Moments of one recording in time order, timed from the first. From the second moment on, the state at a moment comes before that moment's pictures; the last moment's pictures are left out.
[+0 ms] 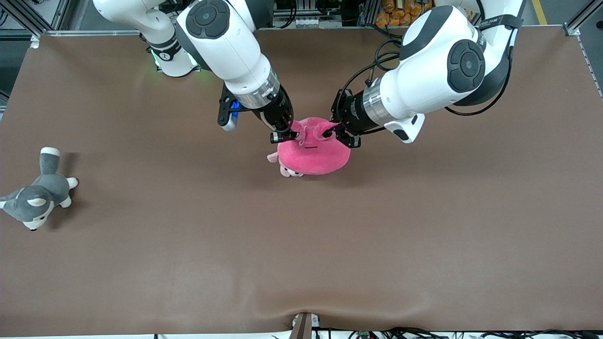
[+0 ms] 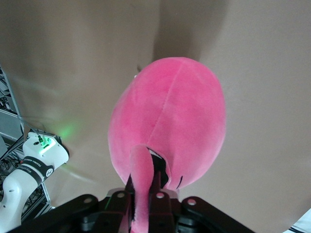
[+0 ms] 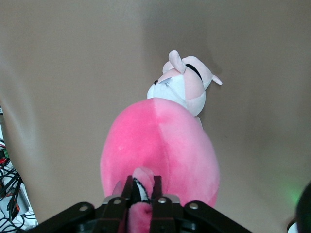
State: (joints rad) left arm -0.51 0.33 -0.04 -1.37 -0.52 1.73 -2.27; right arm 0.63 0.35 0.08 -1.38 0.17 1.95 2.25
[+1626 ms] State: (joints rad) left arm -0.42 0.25 -0.02 -1.34 -0.04 1.65 -1.62; right arm -0.15 0.40 0.06 -1.55 0.29 1.63 1.07
